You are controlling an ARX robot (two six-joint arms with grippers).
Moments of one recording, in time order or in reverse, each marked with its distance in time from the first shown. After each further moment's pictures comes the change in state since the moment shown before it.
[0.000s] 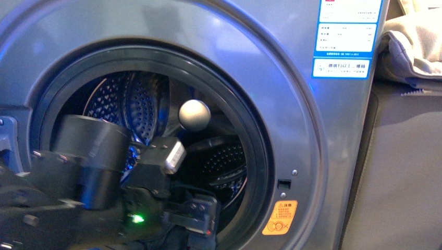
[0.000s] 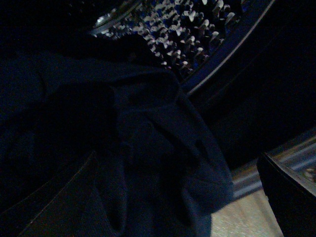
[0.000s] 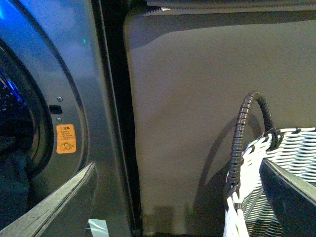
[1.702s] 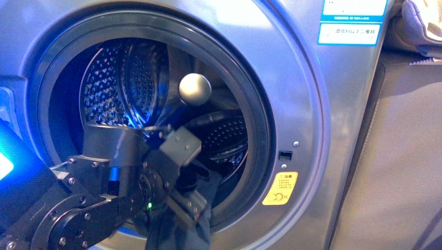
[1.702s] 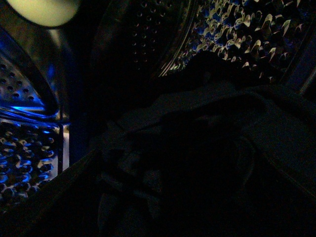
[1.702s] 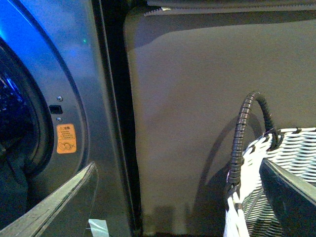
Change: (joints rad) left arm 0.045 0.239 0.117 0.290 -0.121 0.578; right arm 0.000 0.000 0.000 0.000 0.000 0.000
